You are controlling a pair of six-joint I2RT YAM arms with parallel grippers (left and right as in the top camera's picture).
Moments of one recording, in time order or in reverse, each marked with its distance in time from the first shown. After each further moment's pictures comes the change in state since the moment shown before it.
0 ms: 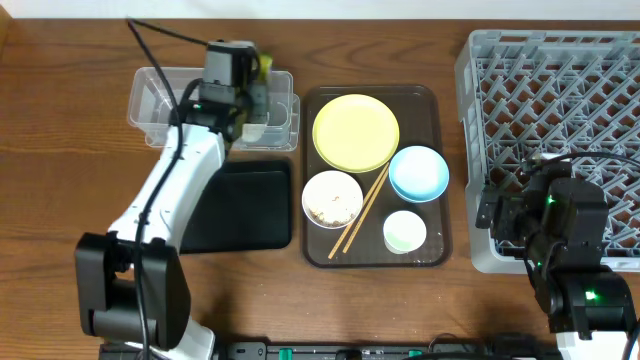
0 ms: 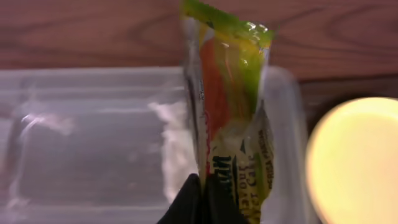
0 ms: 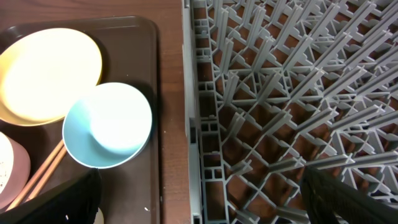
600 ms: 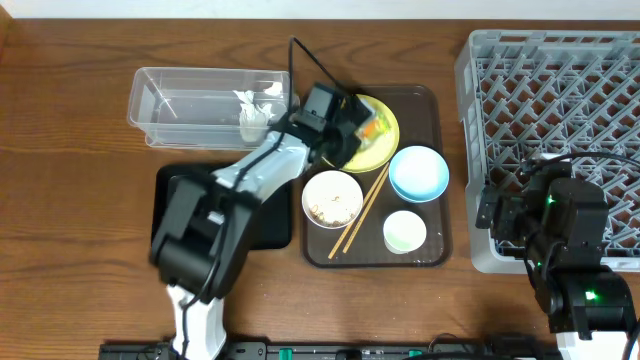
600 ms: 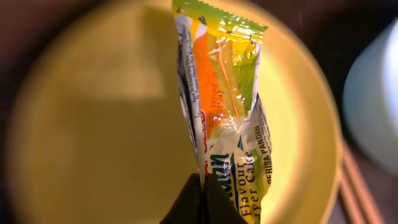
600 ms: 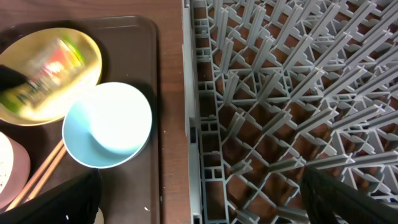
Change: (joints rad) left arm -0.294 0.257 -0.006 0.207 0.320 0.356; right arm 0.000 0.000 0.000 -0.001 0.000 0.000
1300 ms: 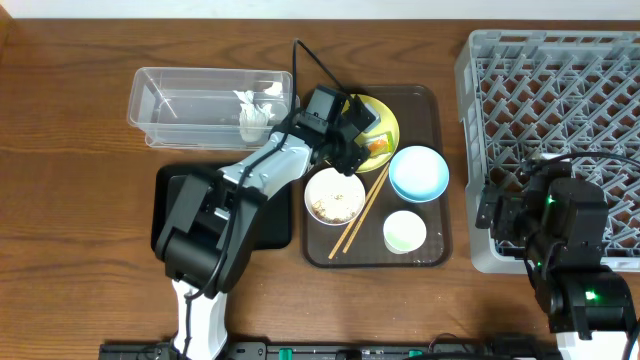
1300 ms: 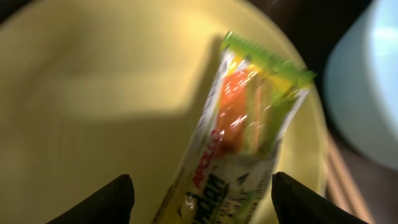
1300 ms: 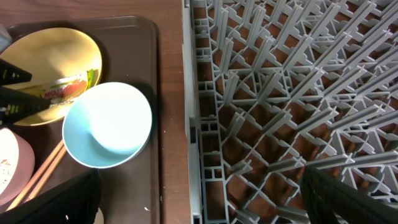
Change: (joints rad) left arm -0.017 0.089 0.000 0.013 0.072 0.060; right arm 0.000 0.000 0.000 0.000 0.000 0.000
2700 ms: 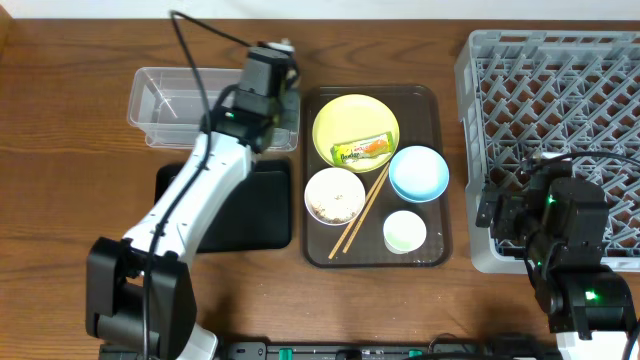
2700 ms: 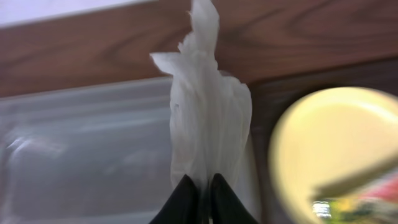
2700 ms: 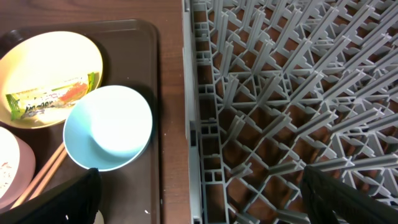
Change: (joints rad) left arm 0.182 -0.367 0.000 -0.200 -0.482 -0.376; right arm 0.000 0.000 0.000 0.010 0.000 0.000
